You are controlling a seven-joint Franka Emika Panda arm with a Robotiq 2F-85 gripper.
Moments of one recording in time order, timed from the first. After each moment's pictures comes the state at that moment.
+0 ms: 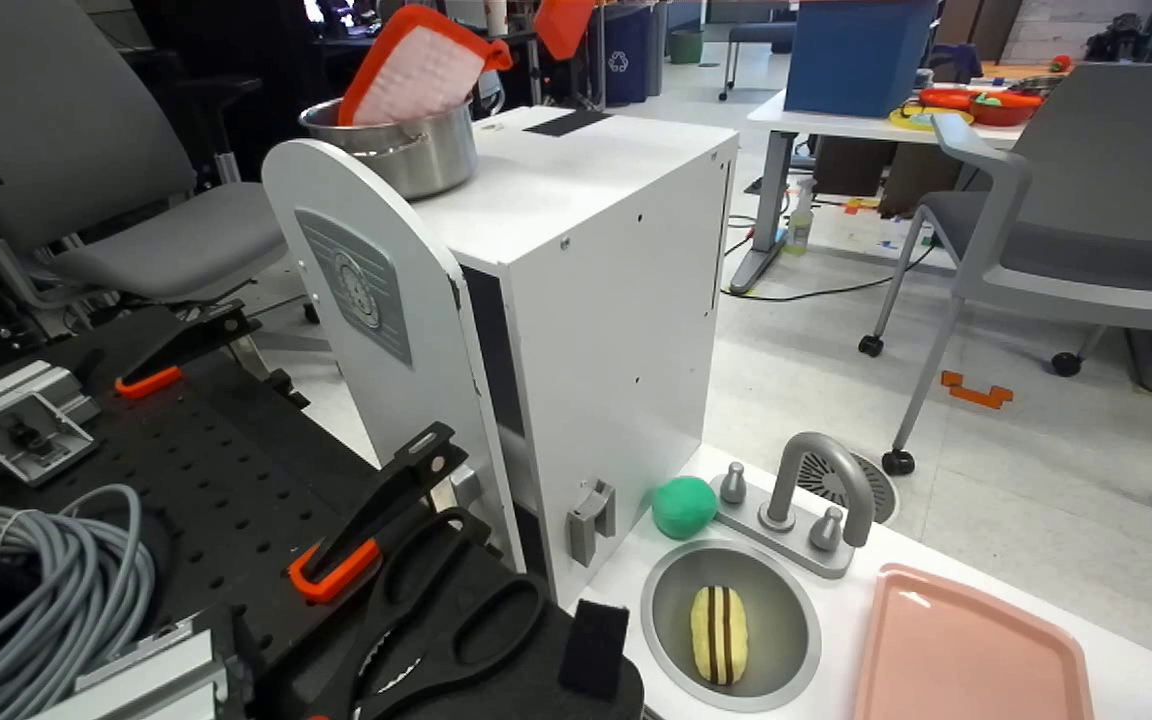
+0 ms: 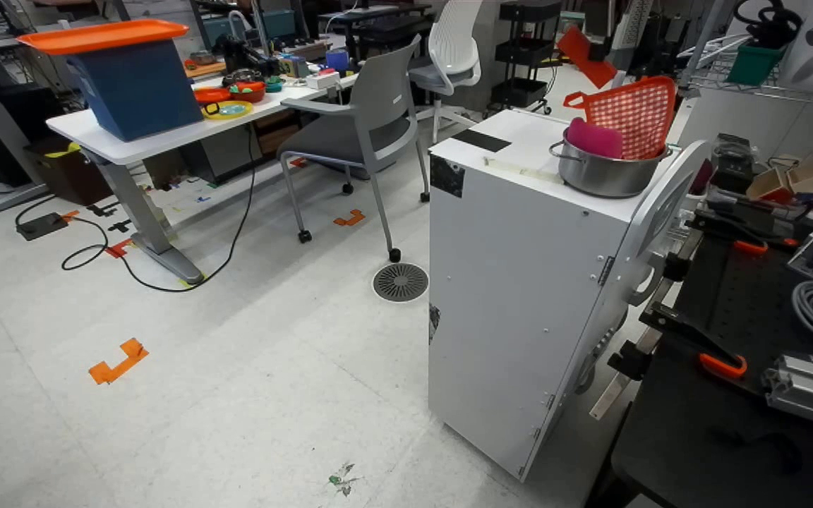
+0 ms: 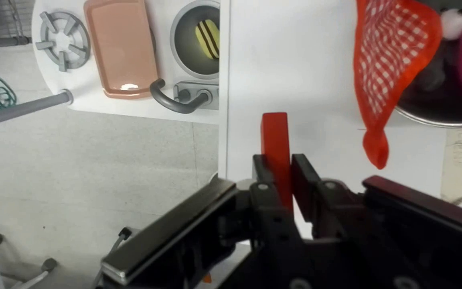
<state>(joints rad) 0.00 0.09 -0.02 -2.15 -0.32 2.27 0.10</state>
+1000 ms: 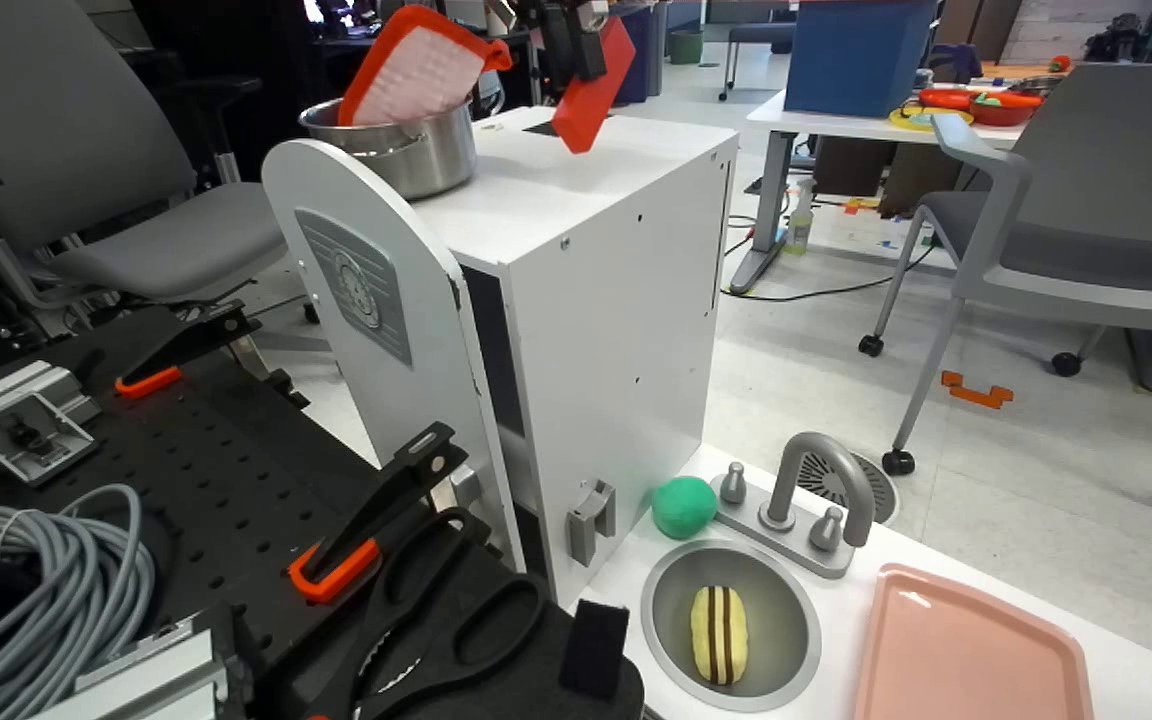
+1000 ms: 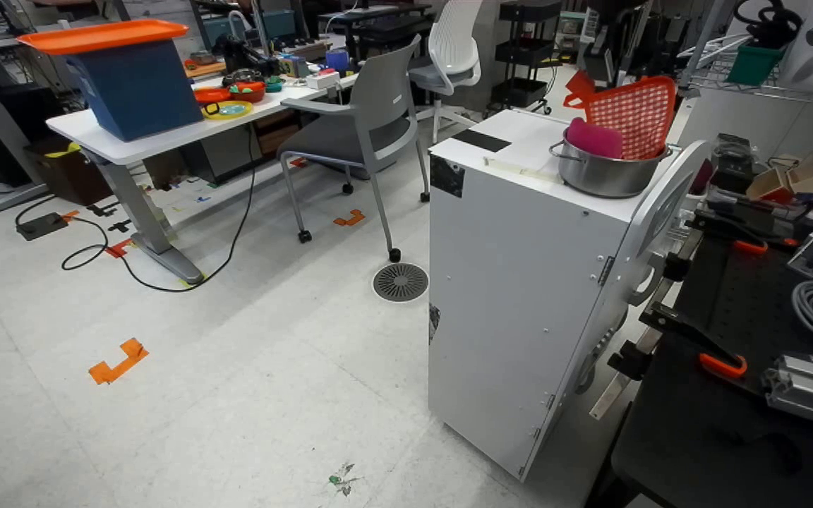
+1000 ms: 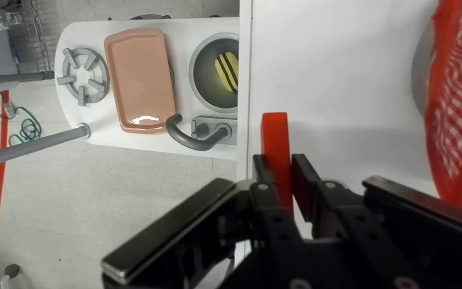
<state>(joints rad) 0.01 0.19 -0.05 -2.15 -0.41 2.27 0.19</state>
